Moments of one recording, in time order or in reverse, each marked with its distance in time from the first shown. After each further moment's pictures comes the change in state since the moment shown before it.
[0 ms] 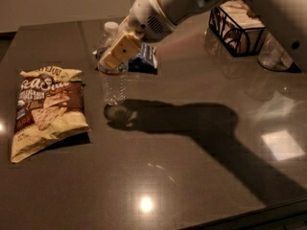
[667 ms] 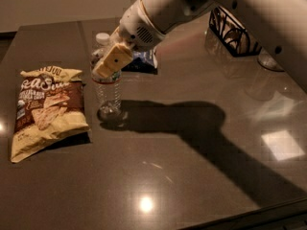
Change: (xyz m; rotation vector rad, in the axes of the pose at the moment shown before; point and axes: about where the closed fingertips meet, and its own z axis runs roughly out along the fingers) arm 0.005 0.008 0.027 -0.038 0.027 -0.012
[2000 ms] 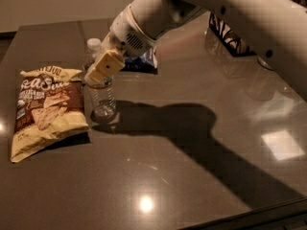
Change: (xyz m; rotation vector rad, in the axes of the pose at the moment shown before) arm -0.003 0.010 0.020 -0.009 0.019 -0.006
